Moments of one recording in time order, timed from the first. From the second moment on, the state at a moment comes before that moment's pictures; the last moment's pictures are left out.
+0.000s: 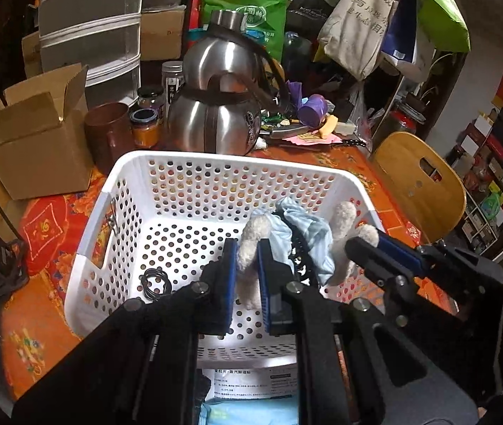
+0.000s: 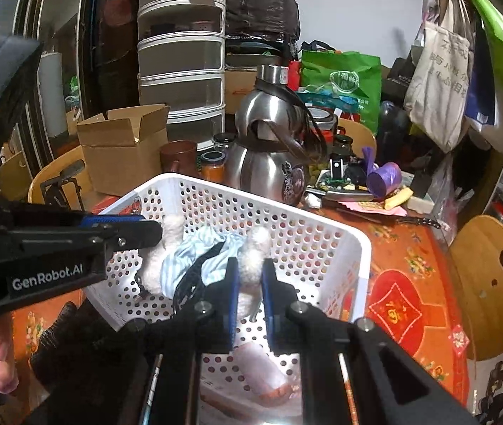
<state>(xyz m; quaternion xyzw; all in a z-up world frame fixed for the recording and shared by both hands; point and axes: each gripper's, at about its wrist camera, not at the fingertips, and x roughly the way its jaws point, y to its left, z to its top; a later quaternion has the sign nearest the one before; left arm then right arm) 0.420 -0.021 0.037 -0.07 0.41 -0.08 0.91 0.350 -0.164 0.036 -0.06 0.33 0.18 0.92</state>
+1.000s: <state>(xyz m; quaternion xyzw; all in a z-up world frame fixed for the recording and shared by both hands) 0.327 0.022 0.034 -0.01 0.37 -0.04 0.93 0.270 -0.207 0.026 -0.03 0.34 0.15 0.93</state>
